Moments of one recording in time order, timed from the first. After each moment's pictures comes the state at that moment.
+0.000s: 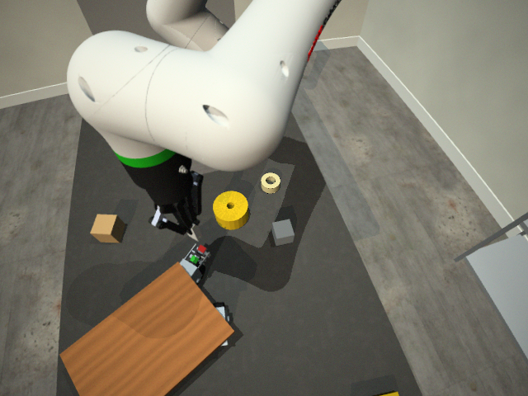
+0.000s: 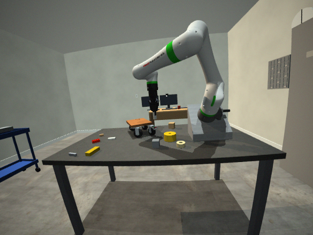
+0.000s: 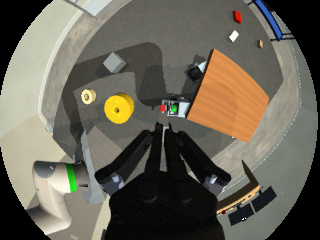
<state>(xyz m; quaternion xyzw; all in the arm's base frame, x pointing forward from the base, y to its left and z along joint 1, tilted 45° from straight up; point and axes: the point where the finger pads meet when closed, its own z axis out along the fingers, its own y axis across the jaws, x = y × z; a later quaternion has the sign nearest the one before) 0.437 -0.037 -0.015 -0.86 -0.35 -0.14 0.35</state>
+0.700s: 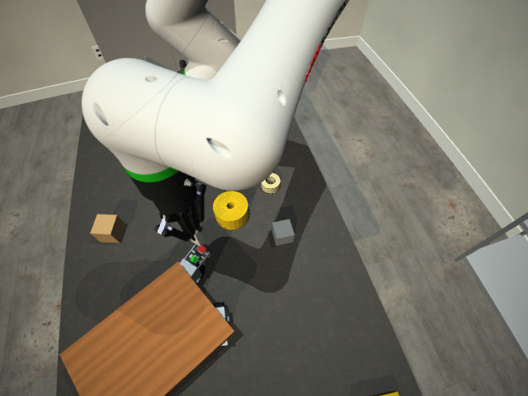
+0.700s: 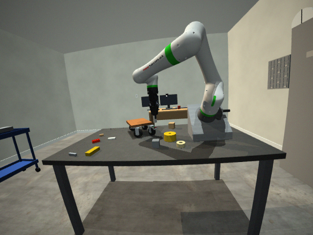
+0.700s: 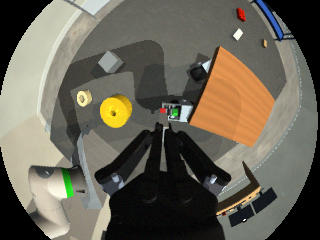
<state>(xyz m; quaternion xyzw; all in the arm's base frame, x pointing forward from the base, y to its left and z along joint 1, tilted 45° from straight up) 0.438 -0.016 -0.037 -0.86 -0.35 -0.14 0.35</state>
